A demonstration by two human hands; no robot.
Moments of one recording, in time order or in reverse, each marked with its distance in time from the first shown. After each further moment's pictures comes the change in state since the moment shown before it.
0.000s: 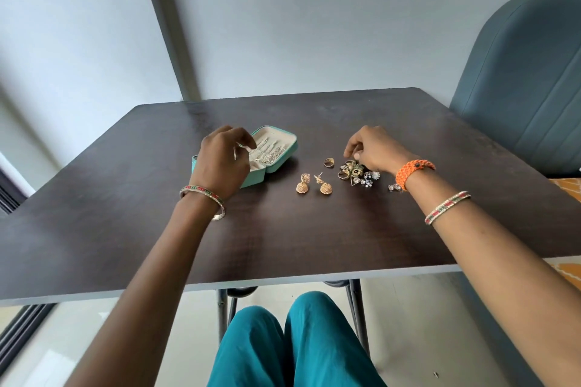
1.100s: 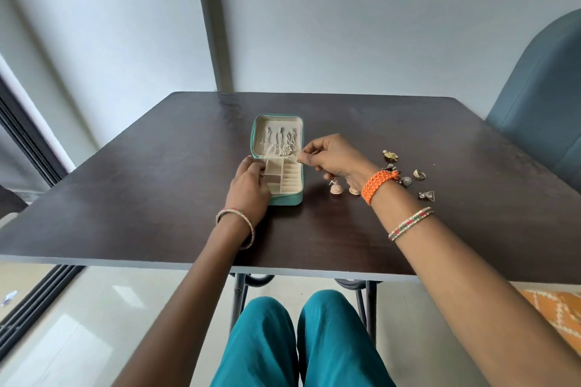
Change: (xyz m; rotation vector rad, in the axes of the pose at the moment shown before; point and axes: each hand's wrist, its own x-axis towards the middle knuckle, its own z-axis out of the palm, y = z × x) left_hand -0.051 -0.026 0.017 -0.024 -0.189 -0.328; right_hand -0.013 -0.107 0.047 0.750 -0.256 -0.022
